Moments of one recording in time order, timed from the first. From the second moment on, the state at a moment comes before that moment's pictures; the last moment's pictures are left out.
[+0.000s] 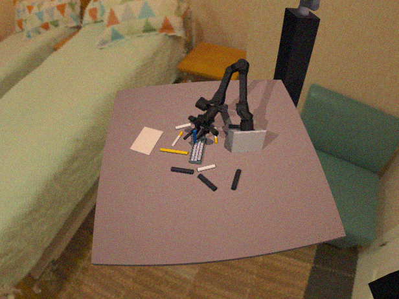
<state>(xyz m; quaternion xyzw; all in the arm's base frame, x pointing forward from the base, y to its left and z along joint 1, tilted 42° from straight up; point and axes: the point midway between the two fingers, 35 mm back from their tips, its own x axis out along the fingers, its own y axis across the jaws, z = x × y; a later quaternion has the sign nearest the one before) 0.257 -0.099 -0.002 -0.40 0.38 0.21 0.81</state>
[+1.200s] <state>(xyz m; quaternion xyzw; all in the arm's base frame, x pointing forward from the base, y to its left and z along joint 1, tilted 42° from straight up) 0.259 -0.074 0.020 -0.39 0.38 0.22 0.81</state>
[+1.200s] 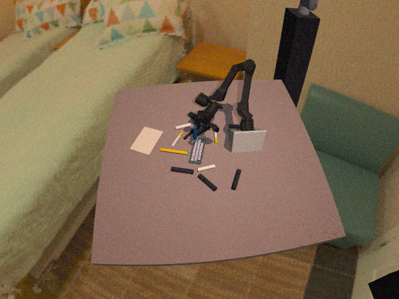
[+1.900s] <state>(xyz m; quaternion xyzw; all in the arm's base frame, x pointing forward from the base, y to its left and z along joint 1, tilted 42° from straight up) 0.259 -0.058 0.012 -0.40 0.38 0.21 0.81</state>
